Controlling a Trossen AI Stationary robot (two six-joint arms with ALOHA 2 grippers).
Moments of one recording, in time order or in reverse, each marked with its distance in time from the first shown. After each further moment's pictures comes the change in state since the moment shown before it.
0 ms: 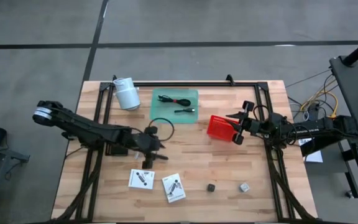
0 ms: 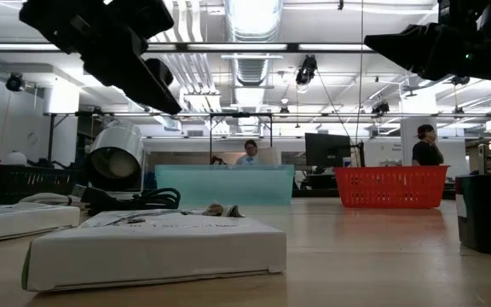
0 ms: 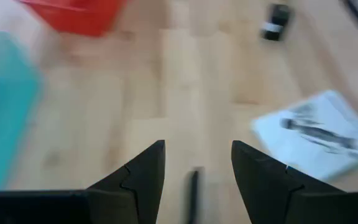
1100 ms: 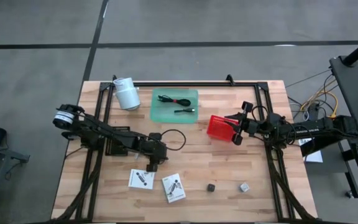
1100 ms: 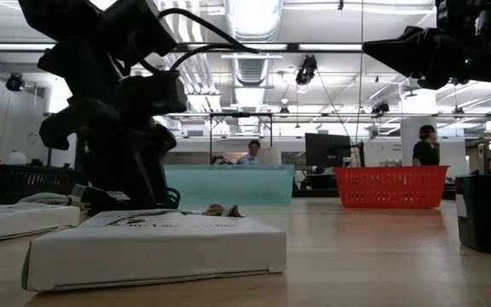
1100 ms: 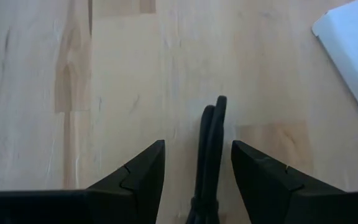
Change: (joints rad) left arm 0.026 0.294 0.007 -0.002 0.015 0.000; right arm 0.000 0.001 0.000 -0.046 -0.001 -0.050
